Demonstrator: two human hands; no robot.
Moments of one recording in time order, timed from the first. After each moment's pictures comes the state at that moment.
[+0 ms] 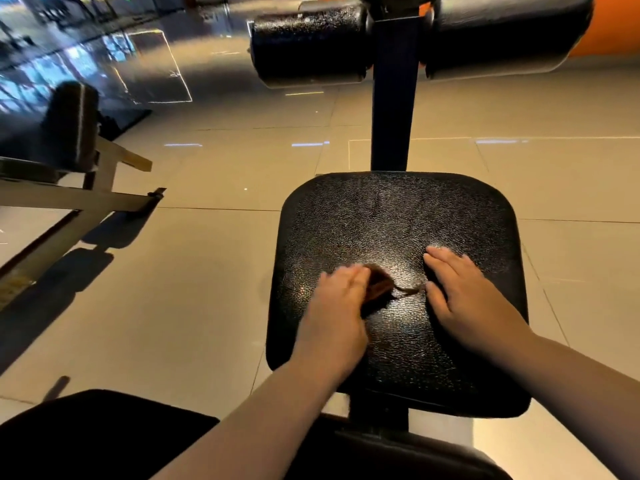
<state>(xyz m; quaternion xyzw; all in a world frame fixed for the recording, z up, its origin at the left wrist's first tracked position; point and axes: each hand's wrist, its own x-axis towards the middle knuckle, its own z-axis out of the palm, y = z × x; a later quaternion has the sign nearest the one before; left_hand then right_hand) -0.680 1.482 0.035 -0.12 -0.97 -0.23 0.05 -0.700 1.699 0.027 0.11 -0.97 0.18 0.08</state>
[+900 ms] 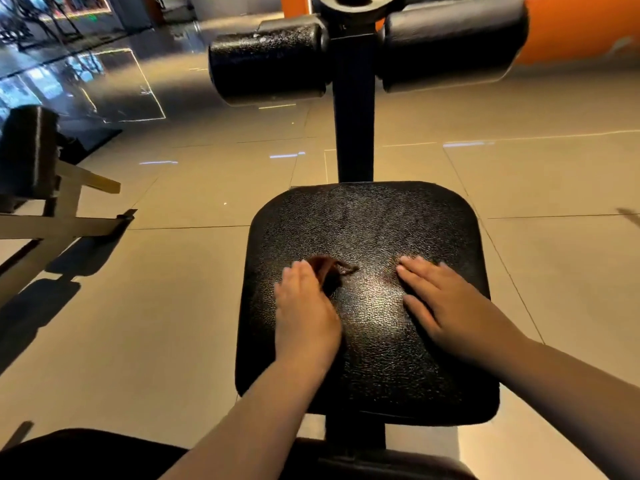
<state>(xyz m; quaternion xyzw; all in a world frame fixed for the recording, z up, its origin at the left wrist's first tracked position) -0.707 1.503 0.038 0.04 -0.96 -0.27 0.07 -0.697 1.726 0.028 0.16 -0.98 0.13 0.05</state>
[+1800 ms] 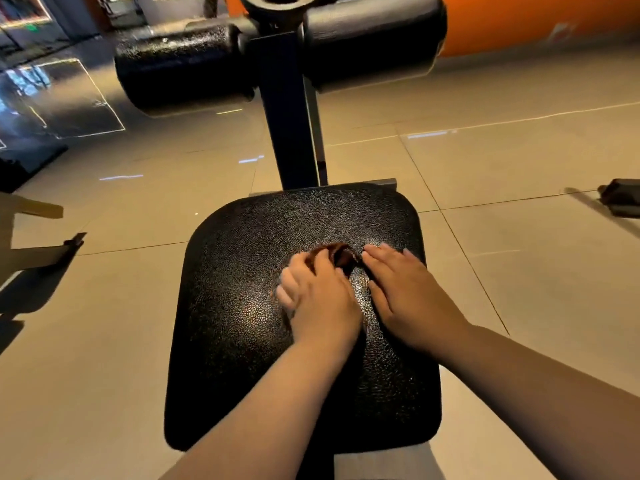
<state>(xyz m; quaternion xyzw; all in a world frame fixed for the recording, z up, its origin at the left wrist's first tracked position) -0.731 1.612 0.047 0.02 -0.97 -0.24 0.06 -0.717 1.747 0.028 0.08 -0.98 0.18 0.07</state>
